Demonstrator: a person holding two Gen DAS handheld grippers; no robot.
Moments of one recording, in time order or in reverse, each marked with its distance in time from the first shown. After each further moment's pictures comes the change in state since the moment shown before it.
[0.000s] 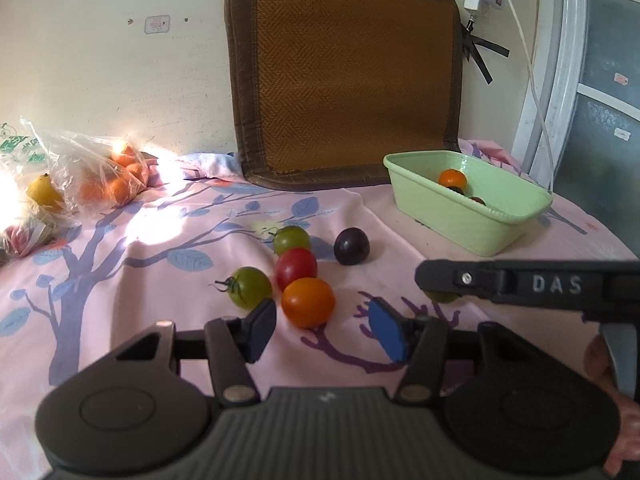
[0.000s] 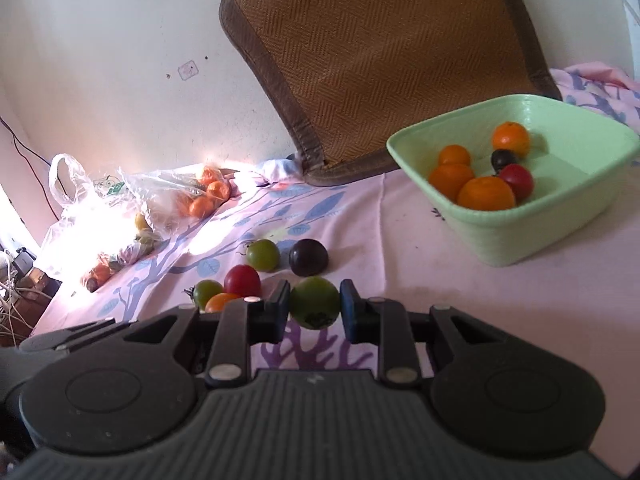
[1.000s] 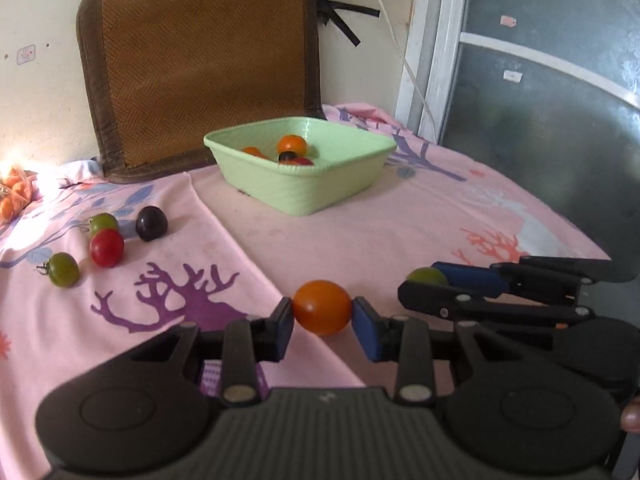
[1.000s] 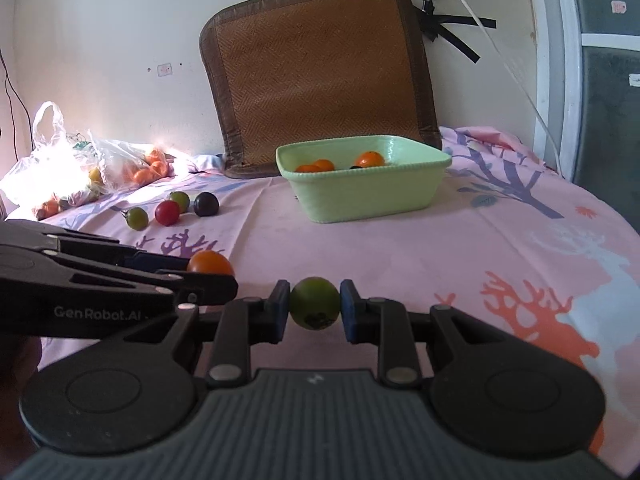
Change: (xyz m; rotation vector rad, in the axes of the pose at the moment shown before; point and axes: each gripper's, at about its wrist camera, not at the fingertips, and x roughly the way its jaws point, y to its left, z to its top) left arm -0.013 -0.115 -0.027 0.151 0.057 -0.200; right arm -0.103 -0.041 -0.060 -0.225 -0.120 -0.247
